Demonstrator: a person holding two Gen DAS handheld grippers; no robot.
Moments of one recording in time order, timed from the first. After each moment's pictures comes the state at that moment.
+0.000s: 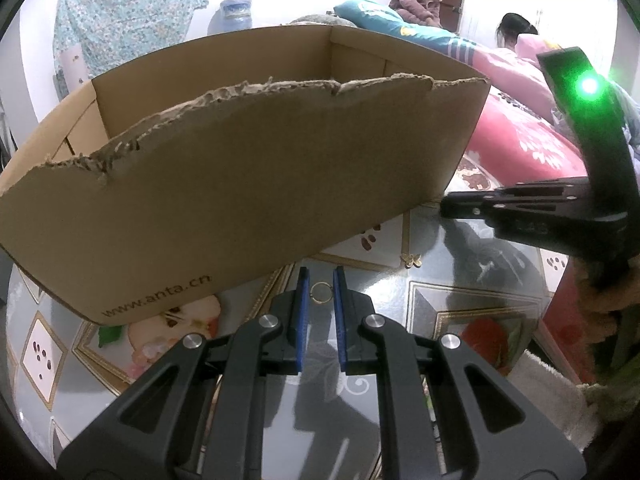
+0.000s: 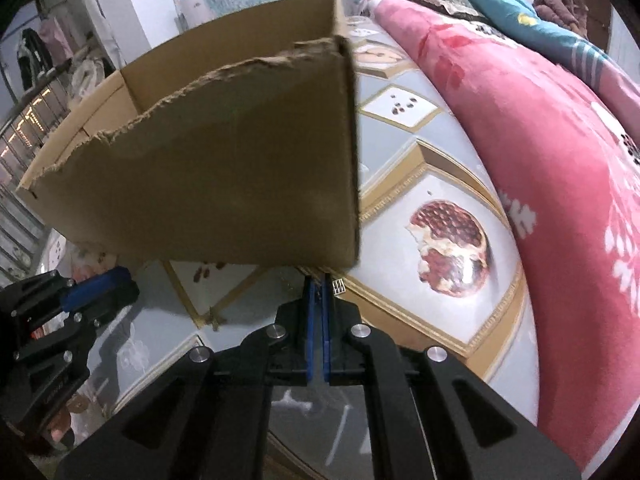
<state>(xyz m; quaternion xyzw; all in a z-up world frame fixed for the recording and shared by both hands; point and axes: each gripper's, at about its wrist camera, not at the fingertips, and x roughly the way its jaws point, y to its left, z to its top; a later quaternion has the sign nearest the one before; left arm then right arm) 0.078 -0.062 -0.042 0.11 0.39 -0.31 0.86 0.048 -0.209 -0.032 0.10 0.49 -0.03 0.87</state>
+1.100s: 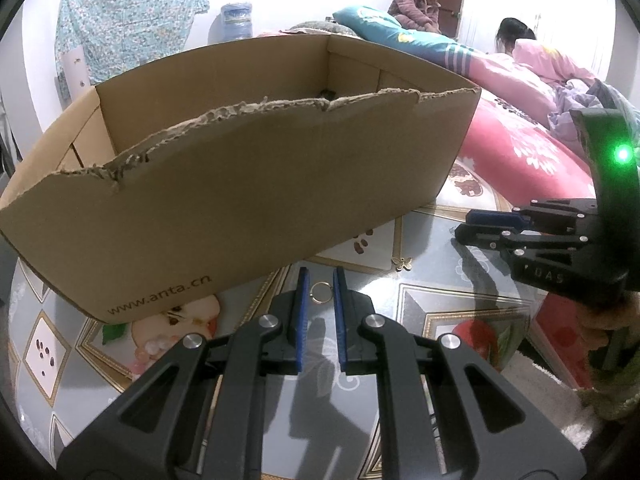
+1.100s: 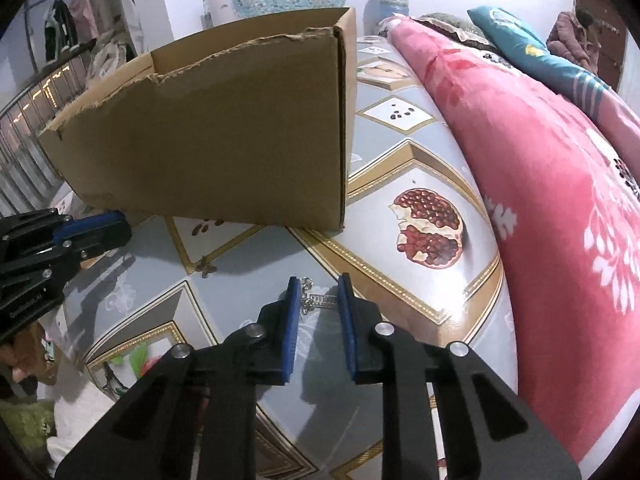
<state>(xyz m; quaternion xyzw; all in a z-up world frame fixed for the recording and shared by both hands) 0.072 -0.057 -0.035 0.11 0.38 -0.31 0.86 0.010 -0.207 -0.036 0.04 0.45 -0.01 0.89</state>
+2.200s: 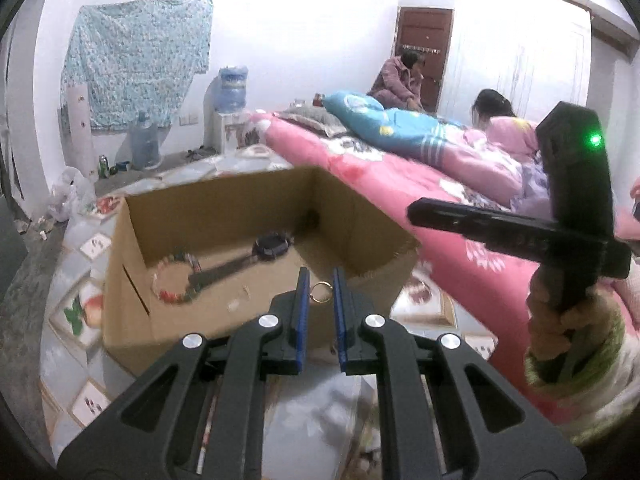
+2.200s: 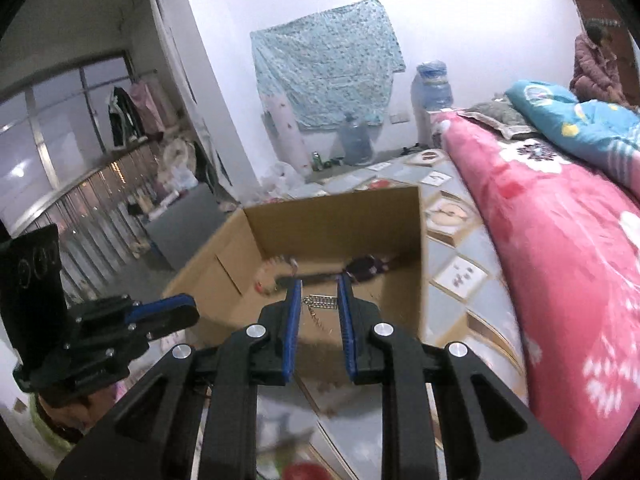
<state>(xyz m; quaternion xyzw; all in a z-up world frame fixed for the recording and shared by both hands) 0.066 -0.033 0.079 0.04 0.28 -0.34 0.90 0.035 -0.208 0.094 0.14 0.29 0.10 0.94</state>
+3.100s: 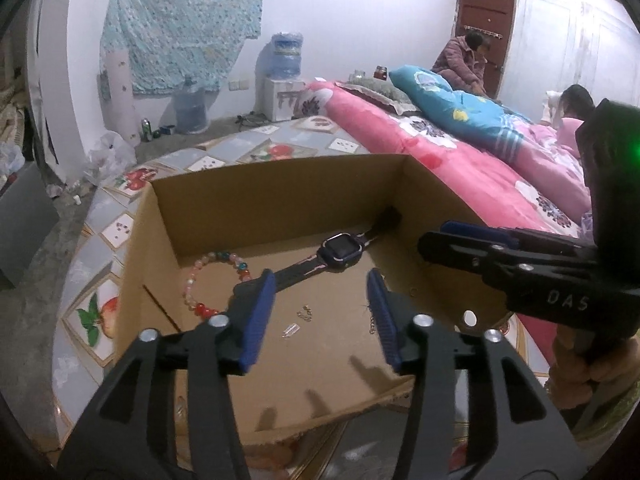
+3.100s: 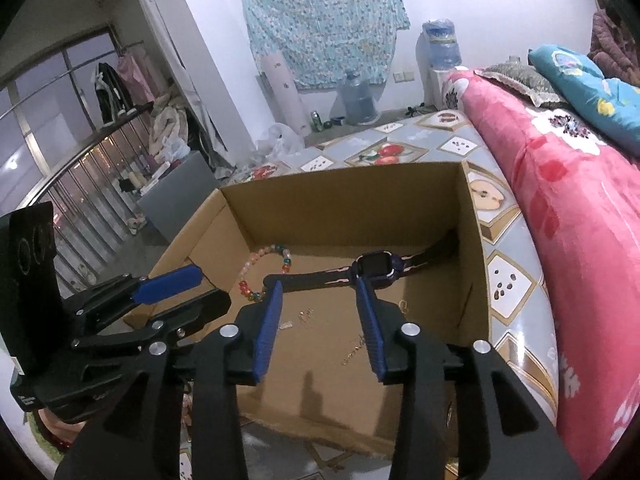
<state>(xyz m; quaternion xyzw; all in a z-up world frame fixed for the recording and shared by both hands) 0.153 -0.048 0.058 0.04 0.34 -0.24 0.91 0.117 -0.185 0.067 0.14 0.36 0.11 0.92</state>
